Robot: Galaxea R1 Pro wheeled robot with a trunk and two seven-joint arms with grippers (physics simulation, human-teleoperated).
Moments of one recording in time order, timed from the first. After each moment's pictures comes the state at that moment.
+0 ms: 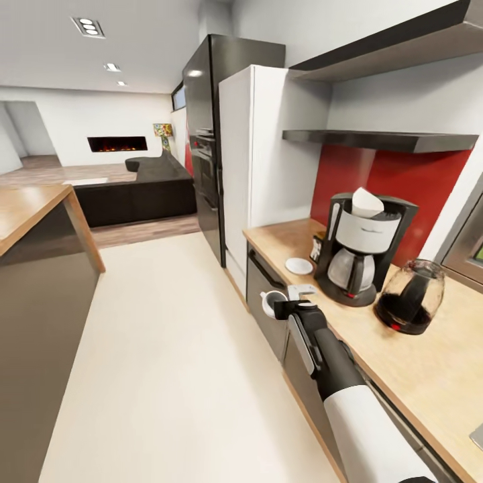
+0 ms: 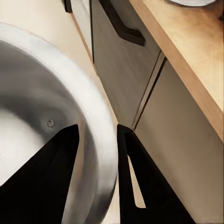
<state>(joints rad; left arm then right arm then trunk) -0.06 0.11 0.12 -0.08 0.00 -0.18 -0.05 -0.74 0.17 0.10 -1.07 0.02 0.74 -0.19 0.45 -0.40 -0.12</state>
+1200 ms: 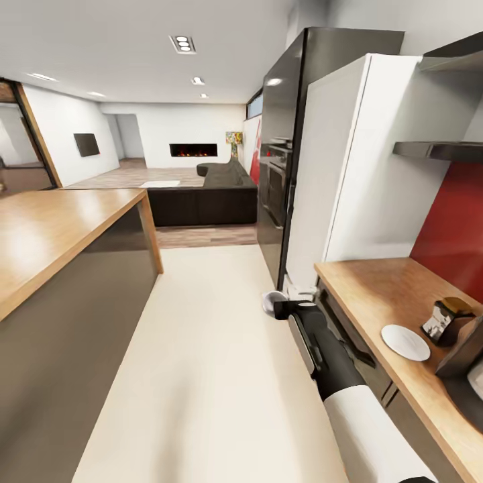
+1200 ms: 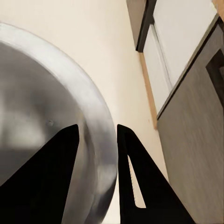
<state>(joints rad) -0.06 0.10 0.13 -0.08 0.00 -0.18 -0.05 -0.74 0.17 0.10 -1.07 0.02 0.74 -0.19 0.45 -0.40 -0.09</state>
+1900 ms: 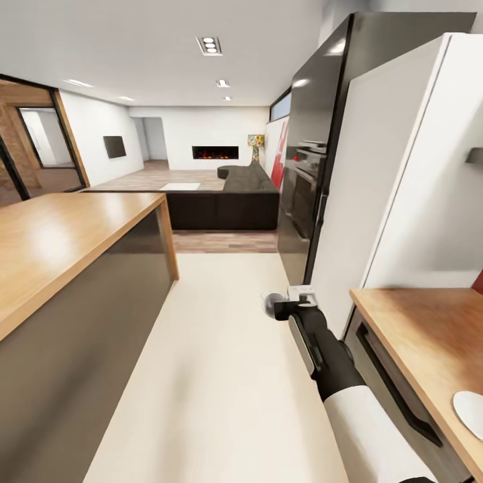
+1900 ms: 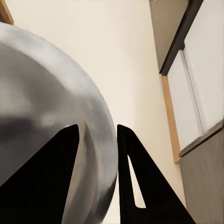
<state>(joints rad) -0.06 0.10 0.13 -0.08 0.00 -0.18 -0.05 -0.73 0.17 0.10 -1.07 0.03 0.74 -0.19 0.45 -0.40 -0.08</state>
